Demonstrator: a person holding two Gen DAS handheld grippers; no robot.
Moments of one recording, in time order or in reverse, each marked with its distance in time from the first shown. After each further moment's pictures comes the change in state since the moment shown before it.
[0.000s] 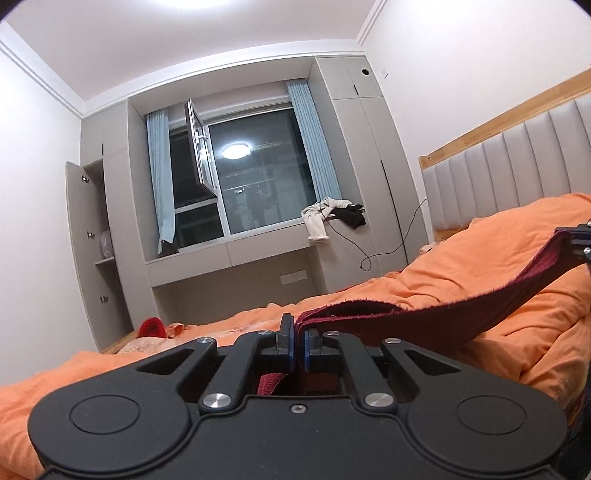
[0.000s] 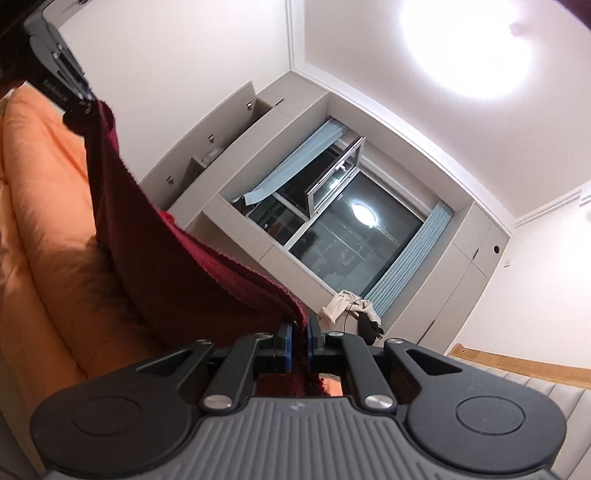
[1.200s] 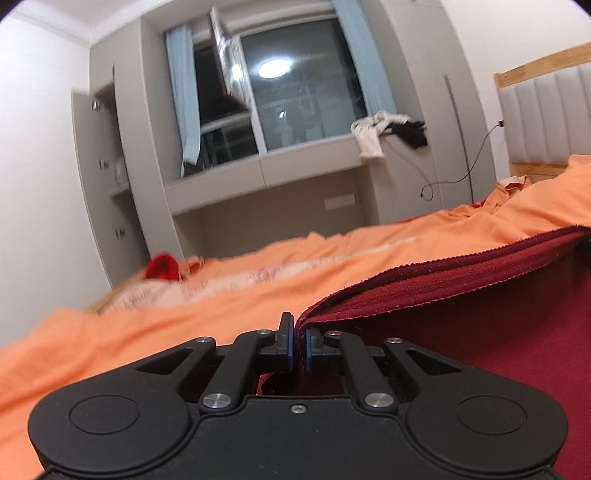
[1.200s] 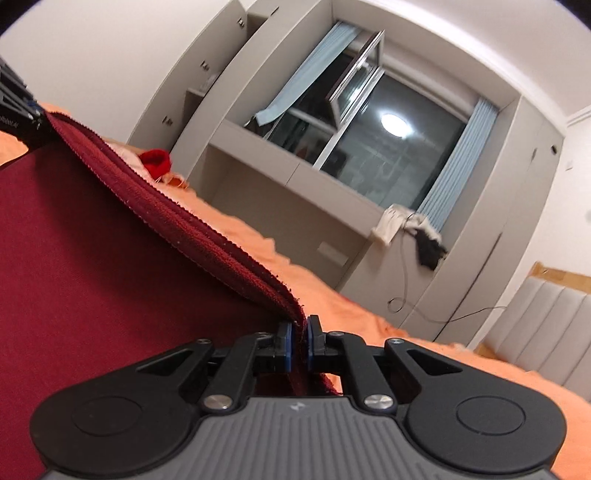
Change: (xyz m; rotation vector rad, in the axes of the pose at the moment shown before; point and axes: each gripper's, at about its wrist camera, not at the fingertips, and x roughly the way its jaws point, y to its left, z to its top) left arm 0.394 0.053 -0.035 -0.068 0.294 0.140; right arm 0.376 0.002 -0.078 0.148 0.274 0.155
